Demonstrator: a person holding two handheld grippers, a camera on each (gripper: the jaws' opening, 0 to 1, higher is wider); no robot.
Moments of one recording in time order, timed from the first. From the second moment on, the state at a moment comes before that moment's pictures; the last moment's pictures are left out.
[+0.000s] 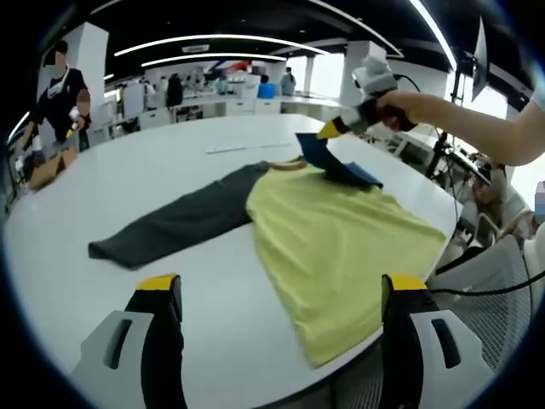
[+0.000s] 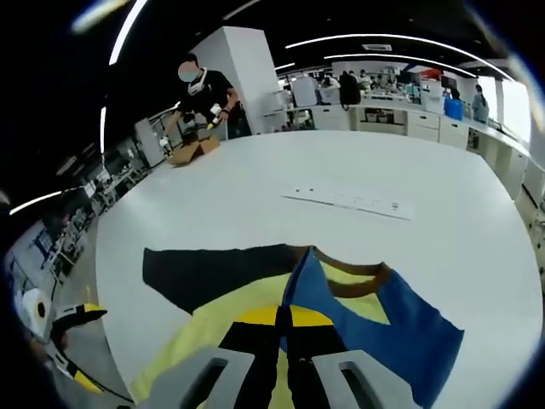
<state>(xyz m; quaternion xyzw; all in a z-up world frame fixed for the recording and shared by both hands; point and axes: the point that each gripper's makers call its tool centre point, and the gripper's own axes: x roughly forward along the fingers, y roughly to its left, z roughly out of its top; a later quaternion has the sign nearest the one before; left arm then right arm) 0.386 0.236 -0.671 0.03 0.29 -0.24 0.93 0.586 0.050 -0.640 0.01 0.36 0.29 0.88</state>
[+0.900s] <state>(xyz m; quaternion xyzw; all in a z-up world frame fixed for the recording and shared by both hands) 0.386 0.244 -0.675 0.02 0.29 -0.24 0.93 0.586 0.109 -0.636 -0.05 0.34 0.34 0.87</state>
